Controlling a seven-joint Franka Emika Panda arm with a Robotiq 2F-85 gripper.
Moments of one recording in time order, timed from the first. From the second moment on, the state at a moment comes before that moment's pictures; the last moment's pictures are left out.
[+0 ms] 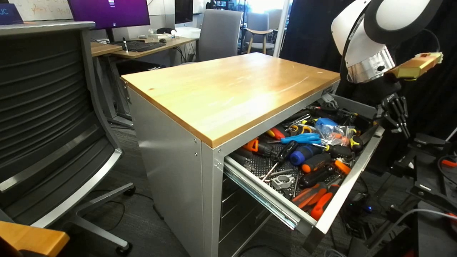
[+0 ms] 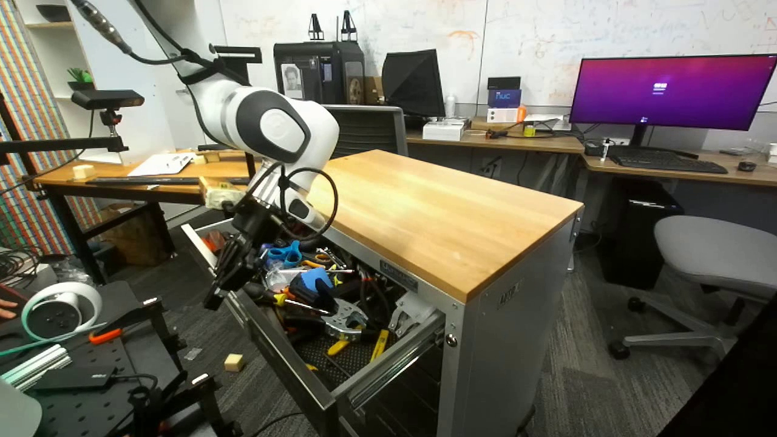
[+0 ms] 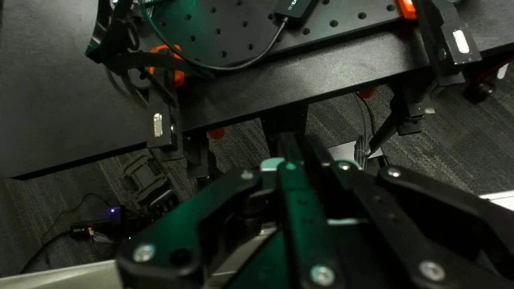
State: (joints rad) arm 0.02 0.26 -0.02 -2.45 -0.03 1.96 0.23
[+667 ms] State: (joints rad) arm 0.05 0.30 -0.02 -2.46 -0.07 2.19 0.28
